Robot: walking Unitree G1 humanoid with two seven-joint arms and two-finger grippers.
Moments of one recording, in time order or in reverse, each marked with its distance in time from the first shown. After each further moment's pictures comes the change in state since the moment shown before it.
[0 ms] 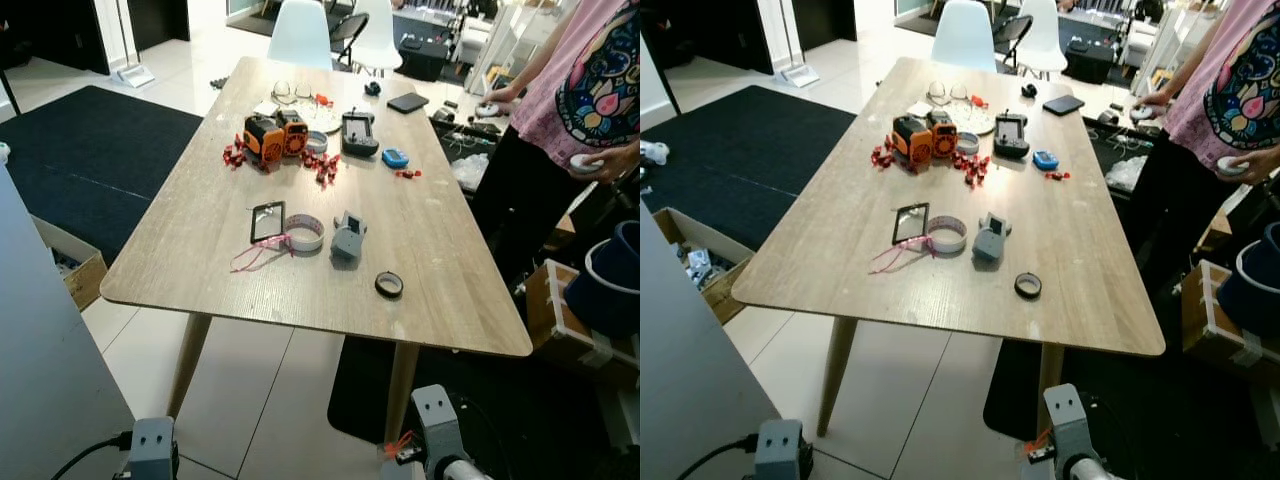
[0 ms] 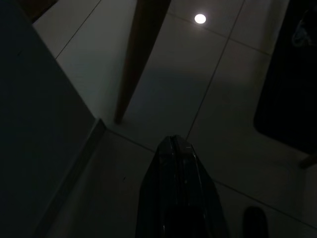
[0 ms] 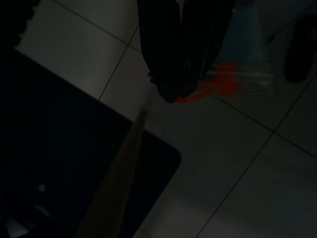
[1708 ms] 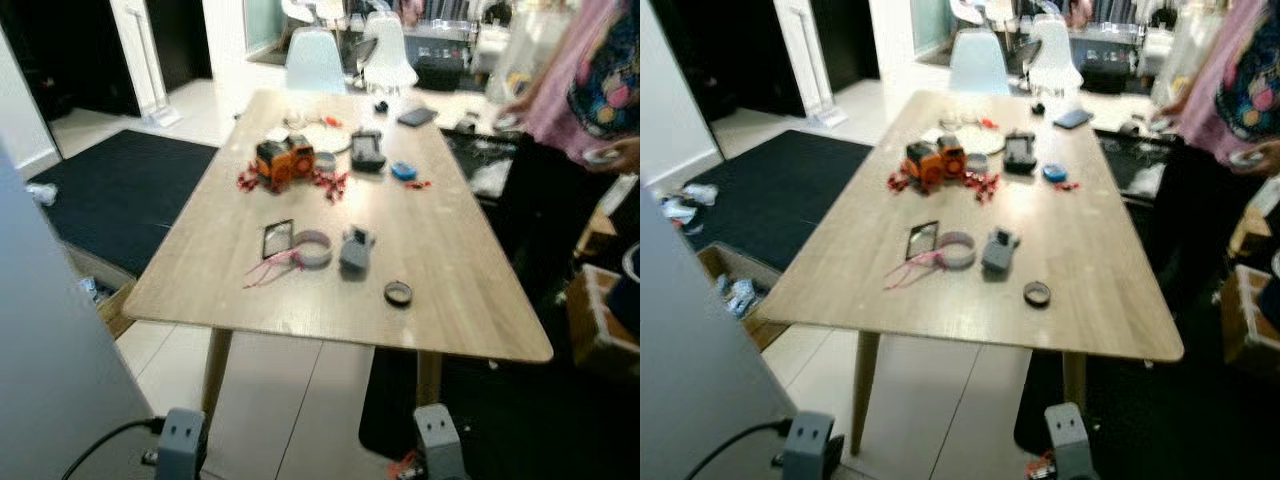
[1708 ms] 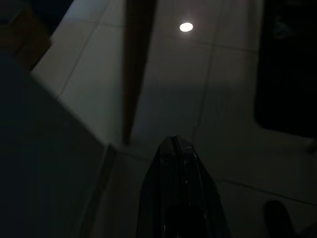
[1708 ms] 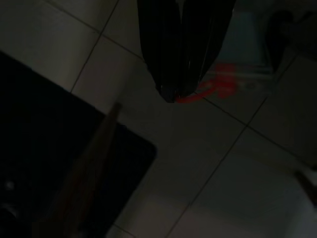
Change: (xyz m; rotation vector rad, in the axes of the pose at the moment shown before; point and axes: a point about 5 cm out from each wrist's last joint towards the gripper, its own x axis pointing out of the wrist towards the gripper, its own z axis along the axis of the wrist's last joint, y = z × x) left arm 0.003 -0.011 0.005 0.136 -0.001 -0.196; right arm -0.009 0.015 -0.027 0.017 0.058 -0.008
